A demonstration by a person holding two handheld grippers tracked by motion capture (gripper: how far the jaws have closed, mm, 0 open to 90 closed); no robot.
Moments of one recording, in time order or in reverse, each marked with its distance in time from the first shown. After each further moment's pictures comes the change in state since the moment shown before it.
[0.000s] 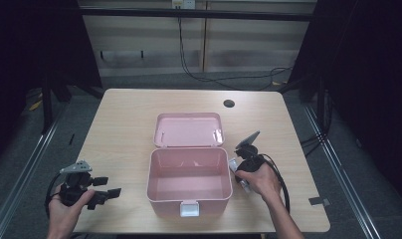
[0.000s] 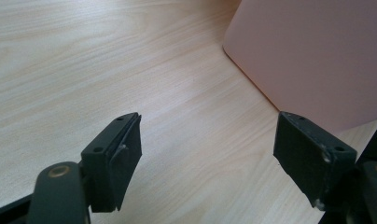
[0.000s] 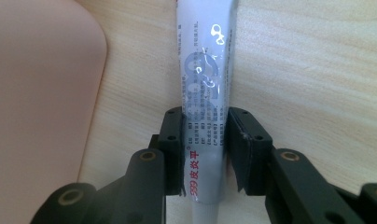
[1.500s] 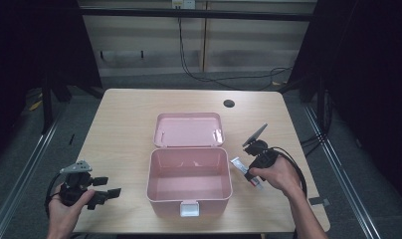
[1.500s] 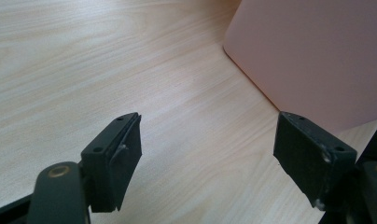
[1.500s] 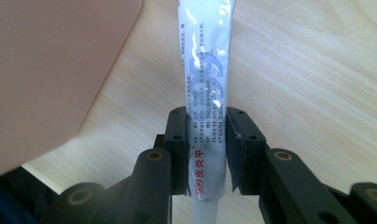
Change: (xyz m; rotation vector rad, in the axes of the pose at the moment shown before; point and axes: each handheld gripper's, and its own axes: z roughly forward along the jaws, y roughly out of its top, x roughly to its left) left arm 0.000 0.000 0.000 0.001 0.000 0.002; right arm -0.014 -0.009 -0.045 0.028 0.051 -0.243
